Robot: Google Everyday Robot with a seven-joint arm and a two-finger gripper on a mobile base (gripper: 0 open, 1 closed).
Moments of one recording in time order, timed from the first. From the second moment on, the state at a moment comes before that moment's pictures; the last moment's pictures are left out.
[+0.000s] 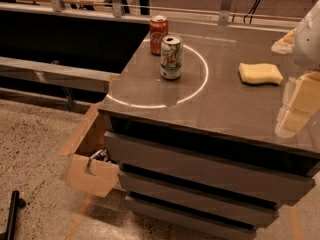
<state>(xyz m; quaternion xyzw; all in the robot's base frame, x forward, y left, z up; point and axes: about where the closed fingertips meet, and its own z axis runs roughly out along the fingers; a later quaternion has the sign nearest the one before) 0.438 -0.217 0.976 -0.60 0.78 -0.03 0.16</state>
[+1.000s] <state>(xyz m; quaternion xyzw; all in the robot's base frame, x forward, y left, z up) 0.460 -0.238 0.973 -0.53 0.81 0.04 0.25</state>
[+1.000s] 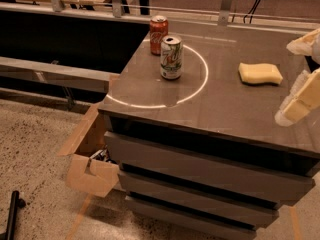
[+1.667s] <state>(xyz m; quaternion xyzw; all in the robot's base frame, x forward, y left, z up) 0.488 -0.291 0.950 -0.40 0.83 0.11 0.37</state>
